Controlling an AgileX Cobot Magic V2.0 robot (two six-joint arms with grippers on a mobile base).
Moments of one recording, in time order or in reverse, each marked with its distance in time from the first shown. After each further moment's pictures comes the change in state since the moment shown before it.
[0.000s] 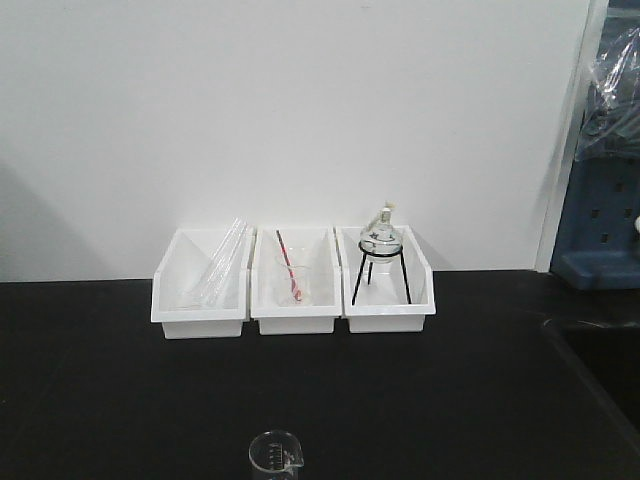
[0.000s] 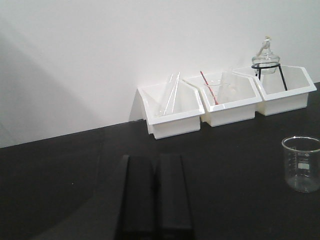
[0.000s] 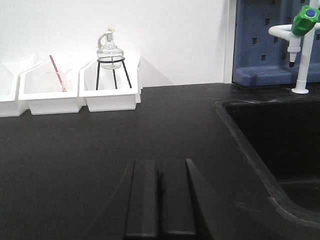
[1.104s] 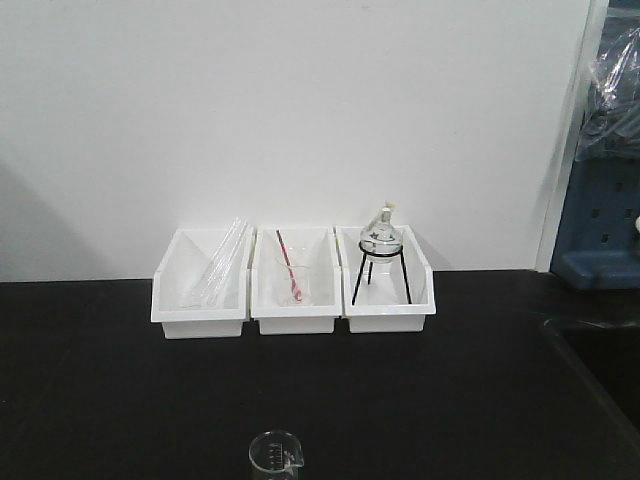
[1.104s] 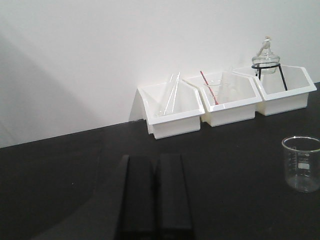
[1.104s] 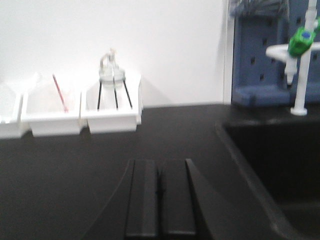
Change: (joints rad) left arm 0.000 0.000 0.000 0.000 0.000 0.000; right arm 0.000 0.000 0.000 0.000 -0.094 0.000
